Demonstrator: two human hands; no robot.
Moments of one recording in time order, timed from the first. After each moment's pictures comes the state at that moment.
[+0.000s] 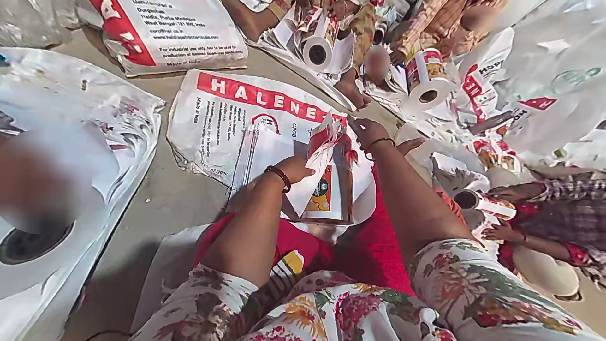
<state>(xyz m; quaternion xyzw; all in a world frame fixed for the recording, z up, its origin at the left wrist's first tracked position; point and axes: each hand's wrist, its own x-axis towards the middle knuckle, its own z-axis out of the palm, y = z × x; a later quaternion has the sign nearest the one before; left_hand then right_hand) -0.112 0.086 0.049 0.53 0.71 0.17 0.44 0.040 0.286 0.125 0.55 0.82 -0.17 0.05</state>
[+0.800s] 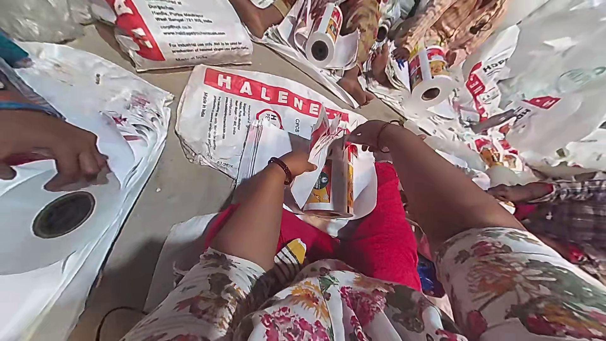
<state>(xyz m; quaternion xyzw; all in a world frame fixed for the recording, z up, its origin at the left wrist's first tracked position) -0.111 0.078 0.049 0.51 0.70 0.20 0.46 0.031 0.259 0.165 0.40 0.86 -0.09 0.31</state>
